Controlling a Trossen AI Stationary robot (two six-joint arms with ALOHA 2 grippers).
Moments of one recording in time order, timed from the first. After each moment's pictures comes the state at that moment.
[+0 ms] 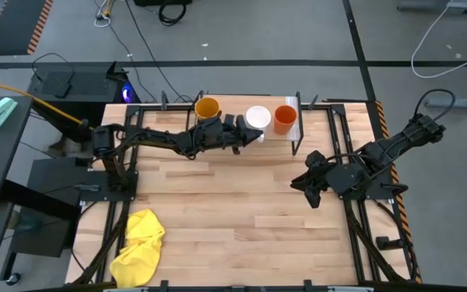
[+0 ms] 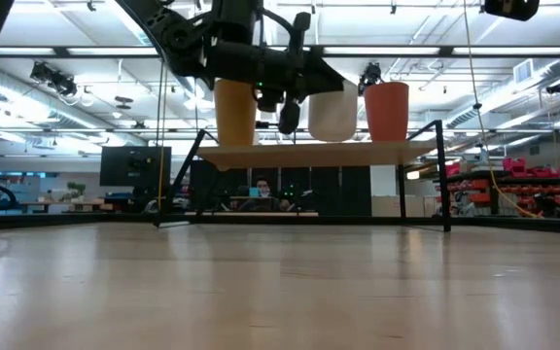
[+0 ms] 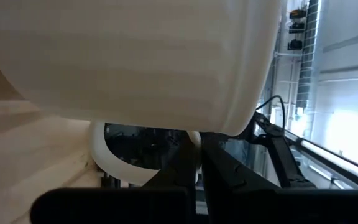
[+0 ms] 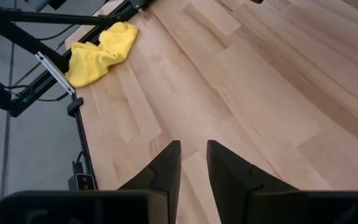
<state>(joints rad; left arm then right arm) 0.22 1.81 1.09 0.69 -0.02 -1.60 0.51 1.02 1.08 -0.85 0.42 1.00</state>
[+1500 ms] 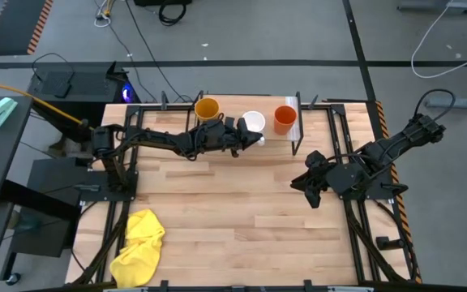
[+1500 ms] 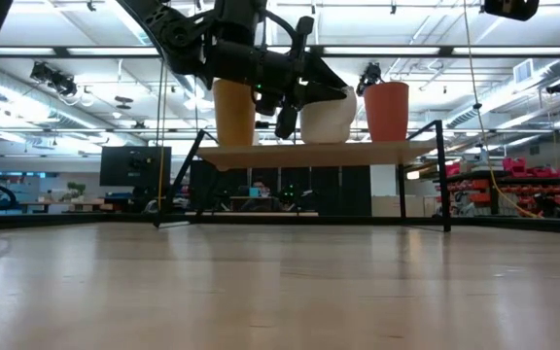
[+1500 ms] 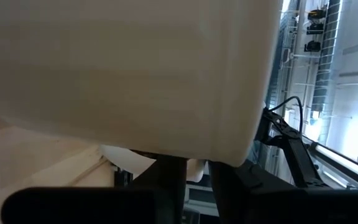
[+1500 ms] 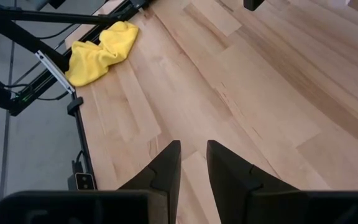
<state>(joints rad) 0.21 1.81 1.09 0.62 -0.03 -1.61 0.51 1.02 1.08 -0.85 0.42 1.00</state>
